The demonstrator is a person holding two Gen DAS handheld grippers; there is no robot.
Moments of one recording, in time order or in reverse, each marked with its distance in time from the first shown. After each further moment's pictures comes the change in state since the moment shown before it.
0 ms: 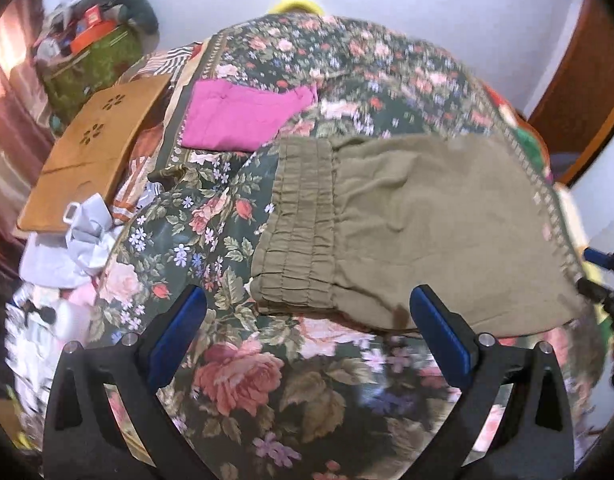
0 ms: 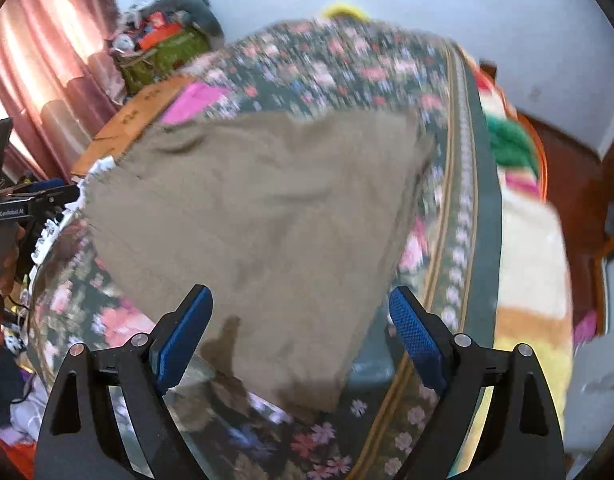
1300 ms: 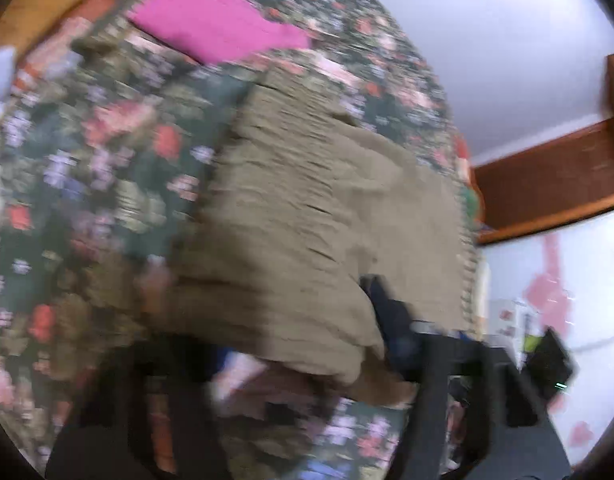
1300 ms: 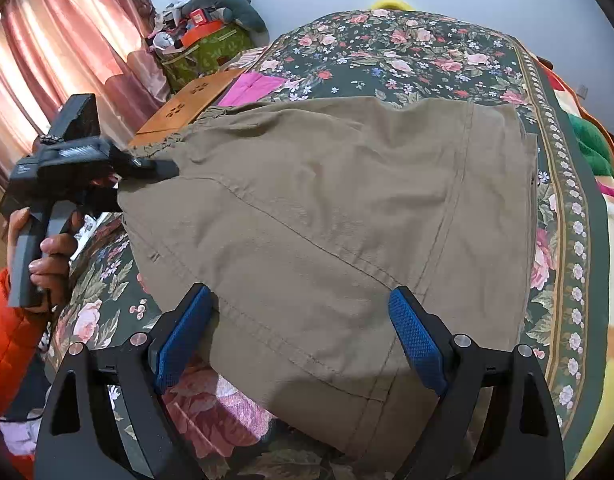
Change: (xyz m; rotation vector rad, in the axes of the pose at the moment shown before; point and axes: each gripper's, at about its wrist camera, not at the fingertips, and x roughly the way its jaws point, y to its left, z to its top) left arm 0.086 0.039 0.012 -0.386 0.185 -0.422; right arm 0.050 0.047 -0.005 -0.001 0.019 0.182
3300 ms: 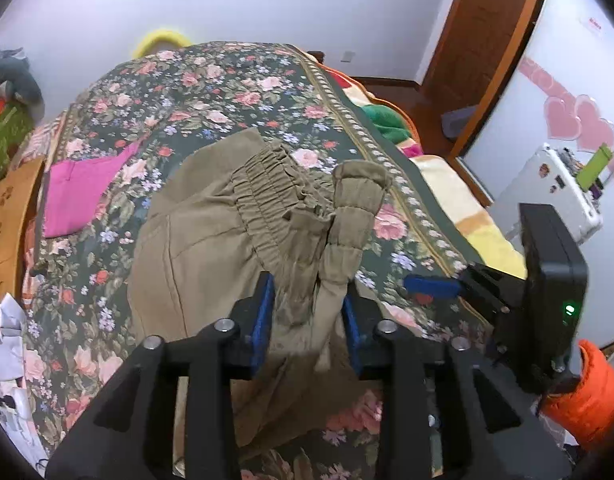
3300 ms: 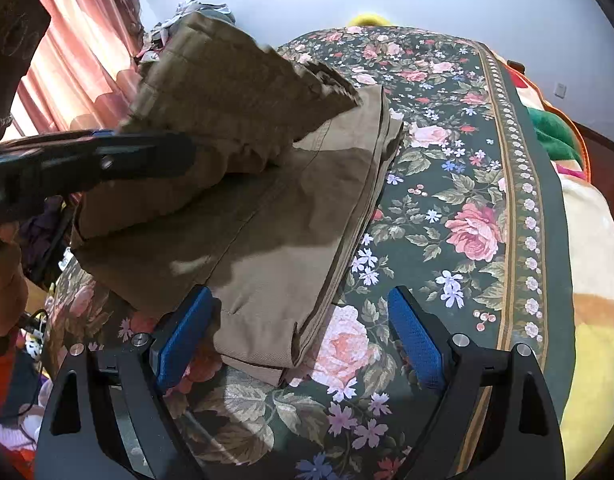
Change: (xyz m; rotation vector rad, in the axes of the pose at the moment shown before) left arm 0.006 -0.218 -0.096 0.706 -0.077 0.167; right arm -0.029 -0.022 -0.021 0.028 -0.071 -0.053
